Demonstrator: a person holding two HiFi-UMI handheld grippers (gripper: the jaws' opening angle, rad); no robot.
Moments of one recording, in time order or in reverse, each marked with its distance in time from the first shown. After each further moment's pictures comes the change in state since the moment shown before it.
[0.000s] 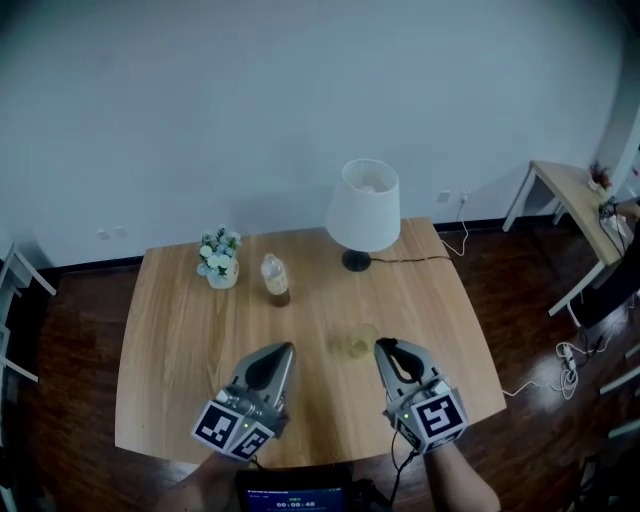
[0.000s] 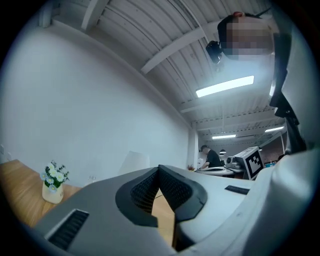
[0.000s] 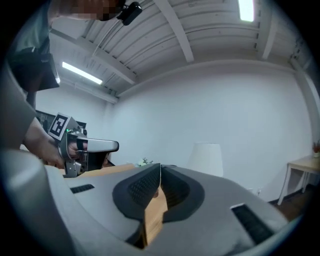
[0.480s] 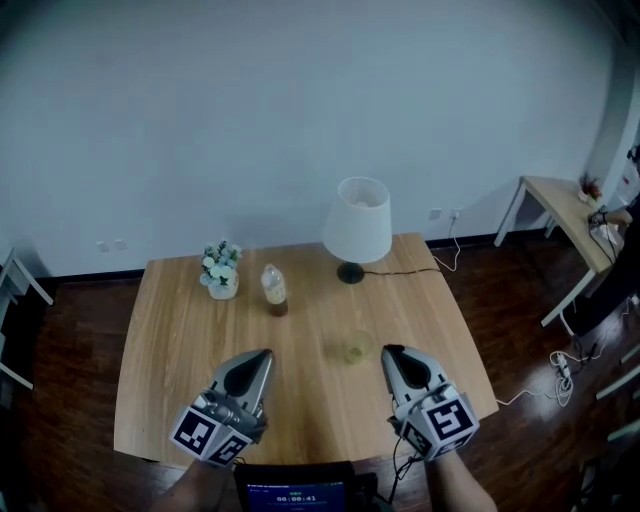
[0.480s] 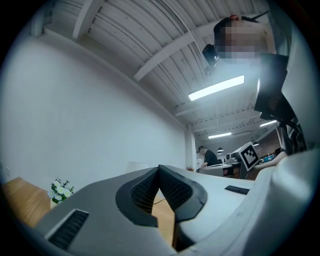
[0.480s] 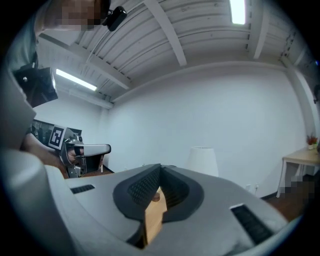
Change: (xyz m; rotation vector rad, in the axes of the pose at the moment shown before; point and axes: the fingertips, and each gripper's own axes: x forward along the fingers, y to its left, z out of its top) left arm -0.035 -0.006 0.041 0.063 -0.046 -0.035; right arm -0.035 0.003 0.034 0.084 -0.044 -0.048
